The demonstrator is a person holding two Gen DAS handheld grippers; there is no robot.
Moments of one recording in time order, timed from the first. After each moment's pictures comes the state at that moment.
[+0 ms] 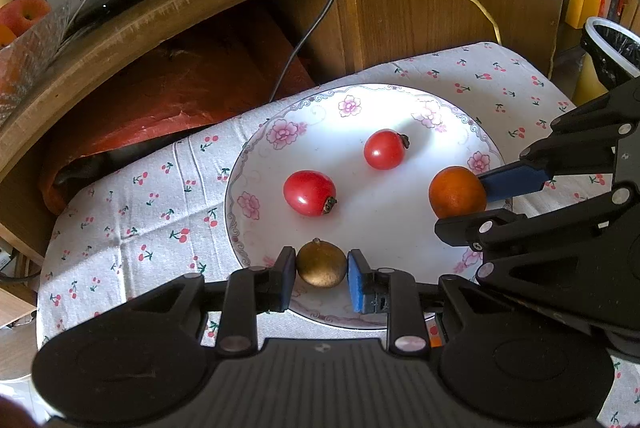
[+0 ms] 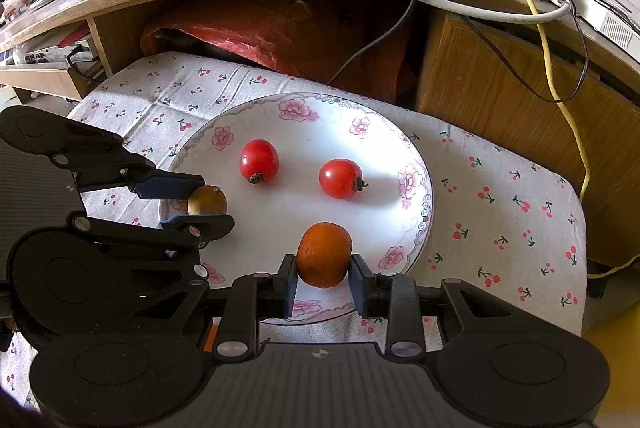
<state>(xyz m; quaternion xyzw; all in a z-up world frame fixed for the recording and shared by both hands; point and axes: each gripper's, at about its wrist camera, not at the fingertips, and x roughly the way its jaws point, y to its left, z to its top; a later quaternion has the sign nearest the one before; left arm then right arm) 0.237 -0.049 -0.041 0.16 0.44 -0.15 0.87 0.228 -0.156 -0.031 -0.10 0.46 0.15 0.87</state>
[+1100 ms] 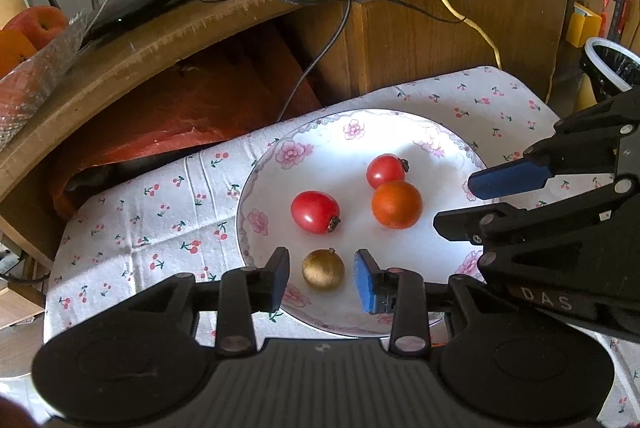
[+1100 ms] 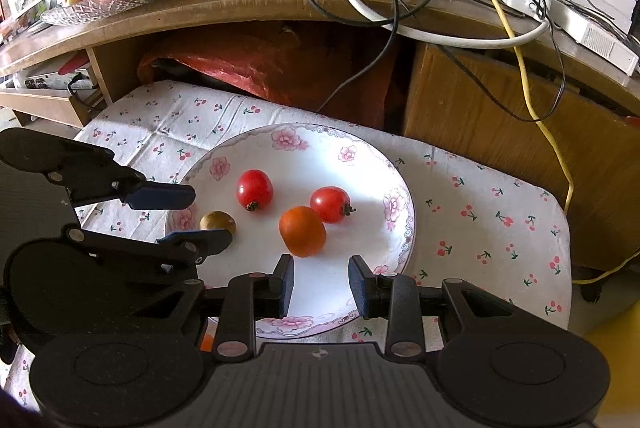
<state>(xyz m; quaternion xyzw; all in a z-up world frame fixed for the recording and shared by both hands) 0.231 -0.046 -0.026 0.14 0.42 -0.15 0.88 0.223 -0.161 -0.013 -0.09 0.44 0.15 0.88</state>
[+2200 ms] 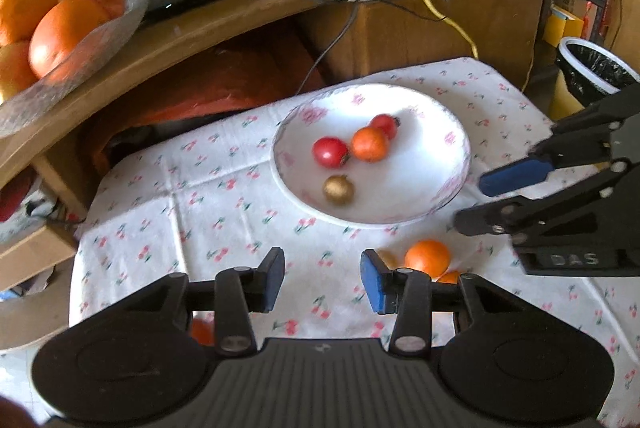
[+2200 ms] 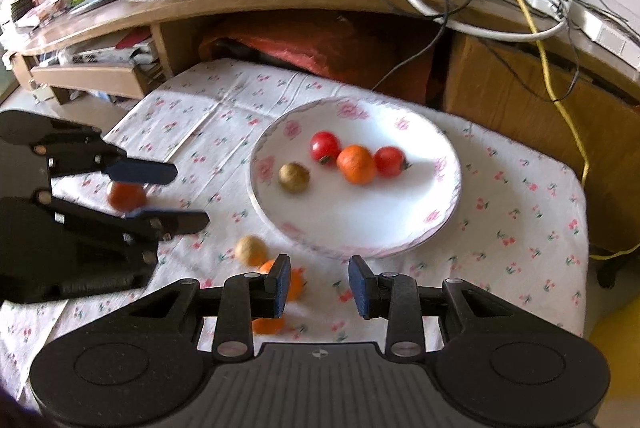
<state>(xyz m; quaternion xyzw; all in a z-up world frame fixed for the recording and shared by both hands) 0.162 0.008 -0.006 0.13 0.42 -0.16 0.88 0.163 -0.146 -0.002 -0.09 0.45 0.19 0.87</state>
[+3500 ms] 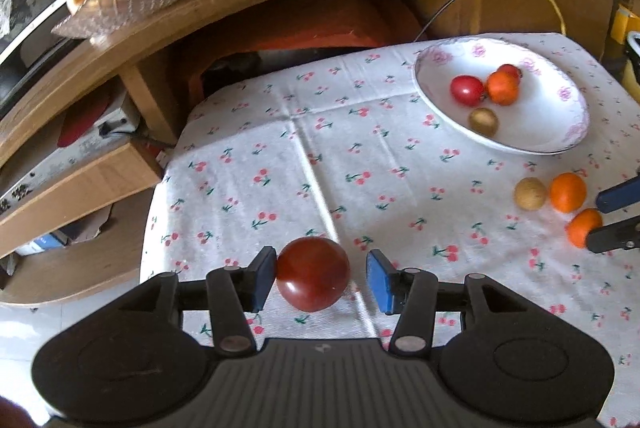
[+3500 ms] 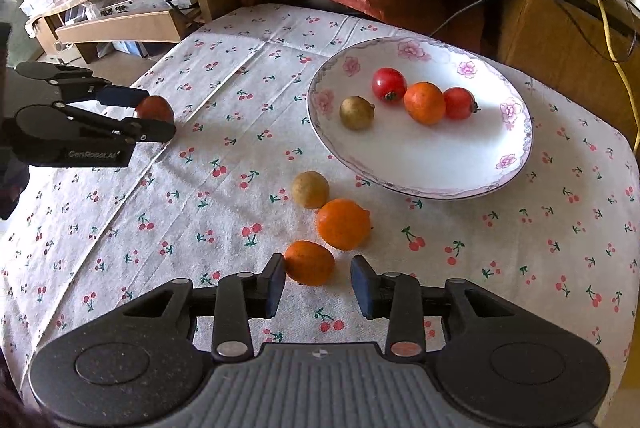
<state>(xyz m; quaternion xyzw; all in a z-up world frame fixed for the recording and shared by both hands) 0.168 0.100 -0.040 0.13 0.44 -0.08 0.89 0.151 -0.125 -0.032 -0.09 0.50 0.23 0.83</state>
